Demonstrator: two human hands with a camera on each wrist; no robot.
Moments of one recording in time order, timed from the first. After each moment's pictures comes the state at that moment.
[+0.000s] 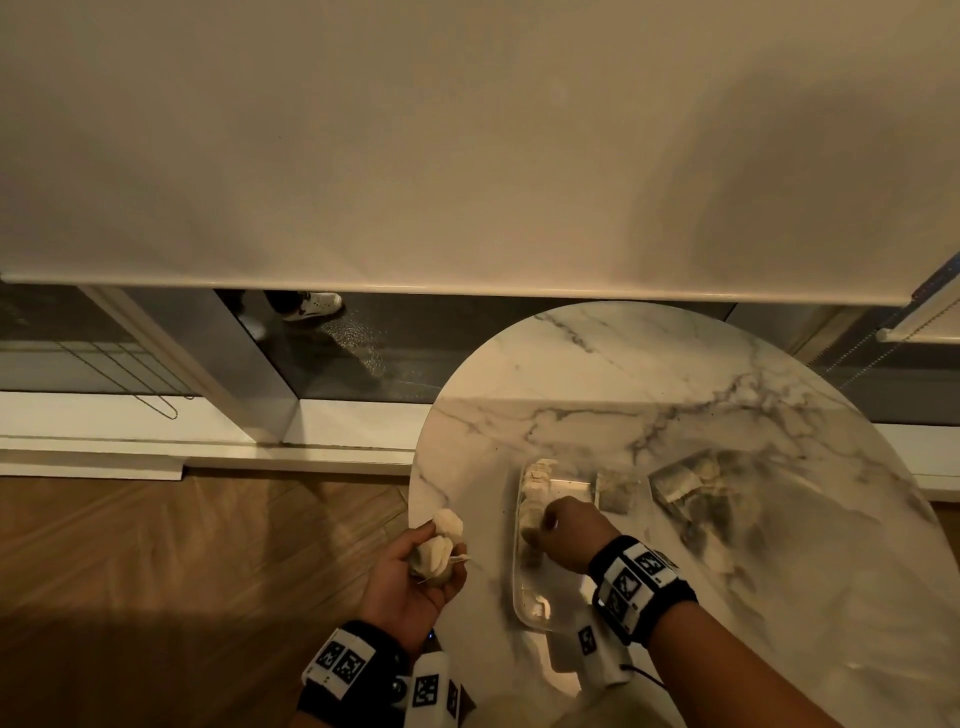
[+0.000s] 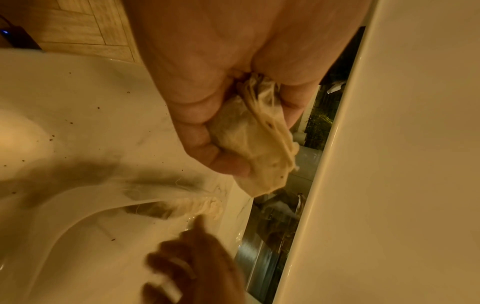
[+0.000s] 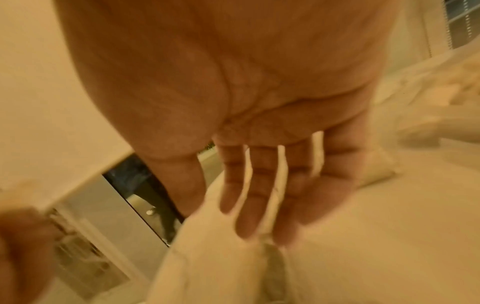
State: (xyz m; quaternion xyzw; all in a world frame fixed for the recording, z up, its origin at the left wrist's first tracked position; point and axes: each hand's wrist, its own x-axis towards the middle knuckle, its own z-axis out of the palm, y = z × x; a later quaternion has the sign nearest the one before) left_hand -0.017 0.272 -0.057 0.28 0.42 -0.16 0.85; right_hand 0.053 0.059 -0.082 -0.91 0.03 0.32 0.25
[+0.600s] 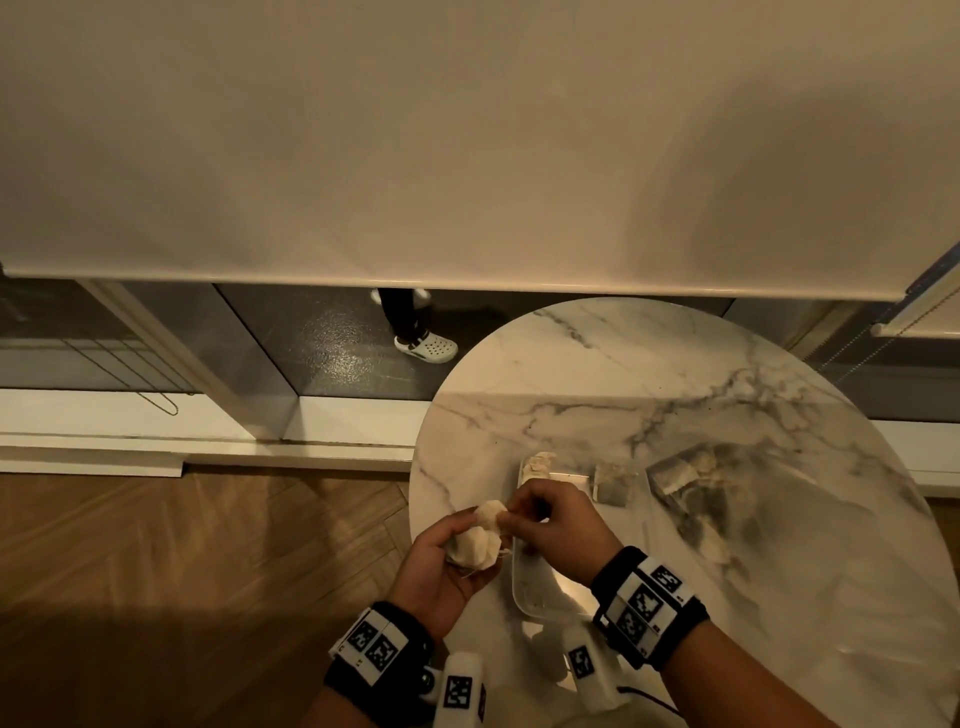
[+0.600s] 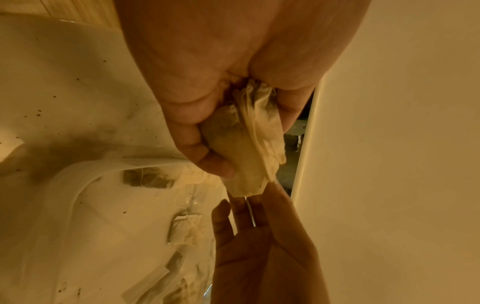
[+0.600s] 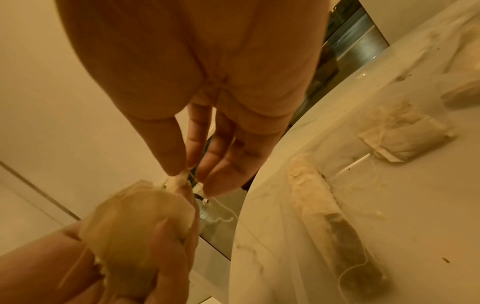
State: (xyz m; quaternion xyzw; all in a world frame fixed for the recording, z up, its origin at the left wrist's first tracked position) left_hand -0.018 0.242 -0.043 0.35 0.34 -0.21 0.85; right_hand 0.022 0.078 -0.040 -0.80 -0.01 0.19 0.57
